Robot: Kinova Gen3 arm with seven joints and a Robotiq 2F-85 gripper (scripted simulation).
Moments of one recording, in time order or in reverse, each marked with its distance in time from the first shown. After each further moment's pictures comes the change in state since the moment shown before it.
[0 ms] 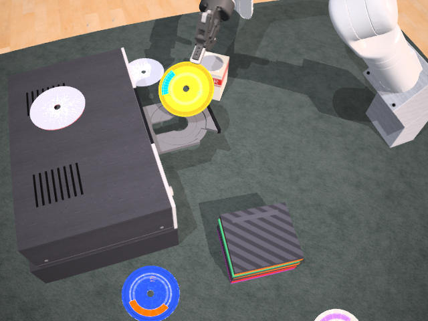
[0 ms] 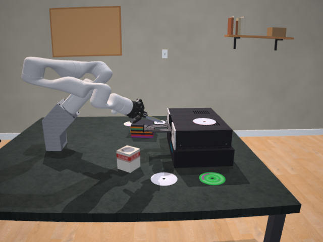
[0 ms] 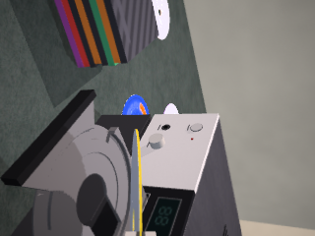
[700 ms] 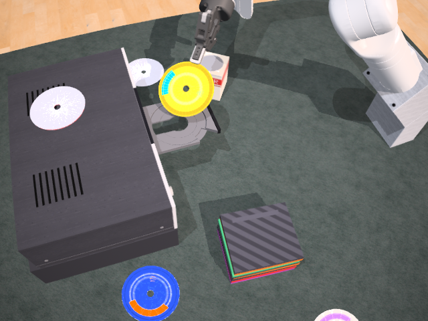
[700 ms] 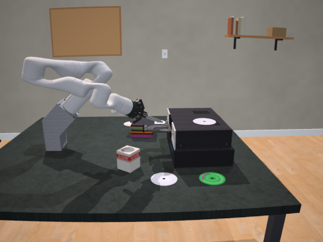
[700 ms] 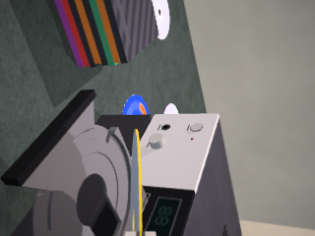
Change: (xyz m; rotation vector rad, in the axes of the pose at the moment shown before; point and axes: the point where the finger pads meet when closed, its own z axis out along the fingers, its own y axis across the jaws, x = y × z) arm 0.000 0.000 0.000 0.000 0.000 0.000
